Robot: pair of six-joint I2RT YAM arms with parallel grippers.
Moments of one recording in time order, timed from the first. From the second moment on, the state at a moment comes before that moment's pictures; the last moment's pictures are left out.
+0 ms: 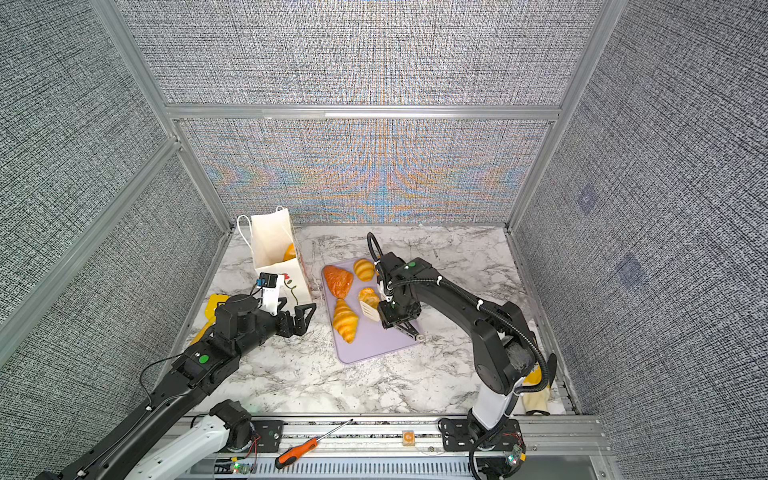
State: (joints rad) left arm -0.56 0.76 0.67 -0.37 0.03 -0.32; right arm 0.64 1.75 1.40 -1.09 -0.11 0.19
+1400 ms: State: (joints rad) left arm -0.57 0.73 0.66 -0.38 0.00 -0.32; right arm 0.65 1.89 1.51 -1.14 -0.05 0.15
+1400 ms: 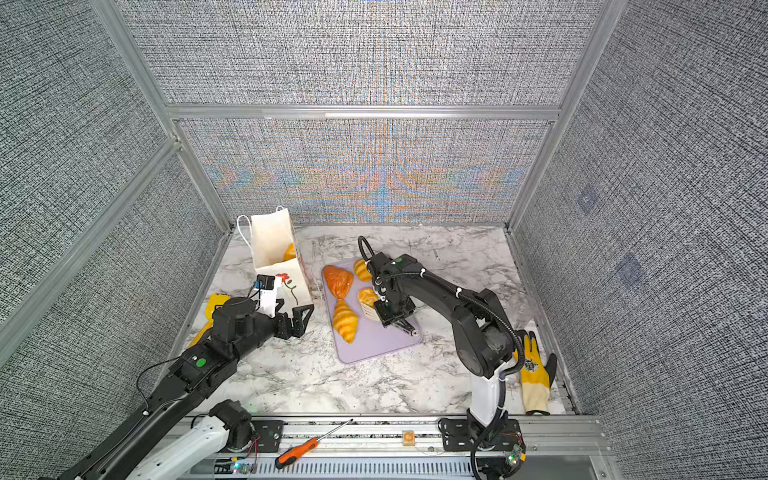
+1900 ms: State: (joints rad) left arm -0.57 0.74 0.66 -0.38 0.01 -0.32; right arm 0.63 1.85 1.52 -1.14 -0.08 0.12
